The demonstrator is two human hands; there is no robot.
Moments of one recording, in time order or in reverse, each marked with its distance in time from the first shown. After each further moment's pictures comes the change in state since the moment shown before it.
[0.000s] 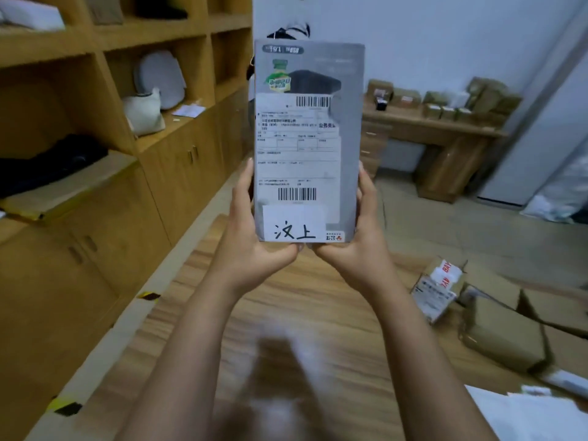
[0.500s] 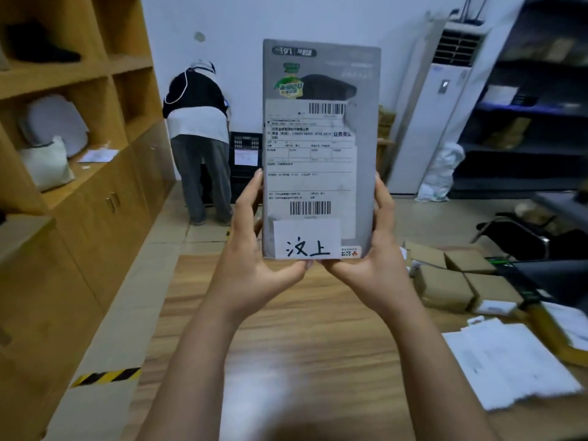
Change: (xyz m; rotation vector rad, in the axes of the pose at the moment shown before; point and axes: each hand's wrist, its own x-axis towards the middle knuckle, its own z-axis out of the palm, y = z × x) left_hand -0.005 0.026 -0.077 -0.182 -0.261 0.221; right_hand -0.053 -0.098 0.047 -0.212 0.307 -0.035
